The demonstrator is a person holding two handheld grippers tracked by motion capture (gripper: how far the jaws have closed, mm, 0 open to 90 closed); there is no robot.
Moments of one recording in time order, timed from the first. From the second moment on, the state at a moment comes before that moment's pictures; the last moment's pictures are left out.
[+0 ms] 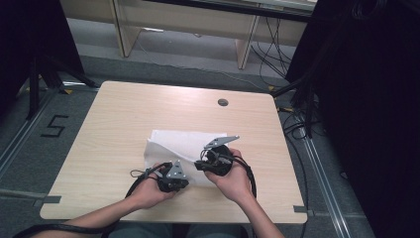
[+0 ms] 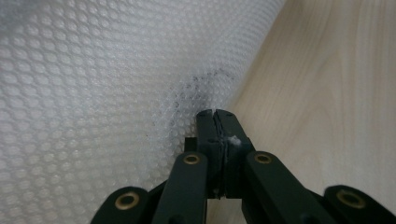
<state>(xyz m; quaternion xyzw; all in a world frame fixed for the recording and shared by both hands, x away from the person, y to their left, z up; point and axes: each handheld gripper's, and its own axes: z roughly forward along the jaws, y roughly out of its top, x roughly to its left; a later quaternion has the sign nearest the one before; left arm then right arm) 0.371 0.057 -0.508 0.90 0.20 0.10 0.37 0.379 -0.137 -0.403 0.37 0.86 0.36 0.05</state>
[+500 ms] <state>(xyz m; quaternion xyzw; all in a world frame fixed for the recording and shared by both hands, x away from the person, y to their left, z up) 0.355 0.153 -0.467 0.85 0.29 0.13 0.42 0.371 -0.142 -0.409 0.36 0.85 0.38 0.06</state>
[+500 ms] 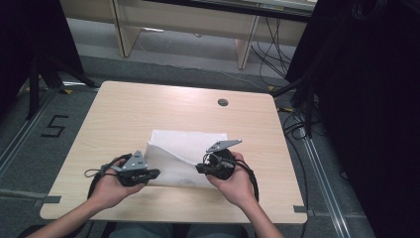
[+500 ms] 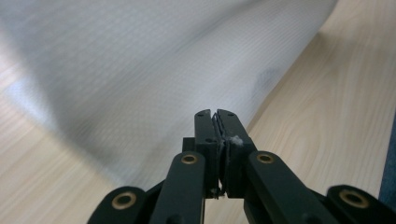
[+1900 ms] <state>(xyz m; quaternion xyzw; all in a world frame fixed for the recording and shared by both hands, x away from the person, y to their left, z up) 0.380 0.198 -0.475 0.82 0.36 0.16 0.41 0.329 -0.147 -0.438 0.33 0.89 0.32 0.01</state>
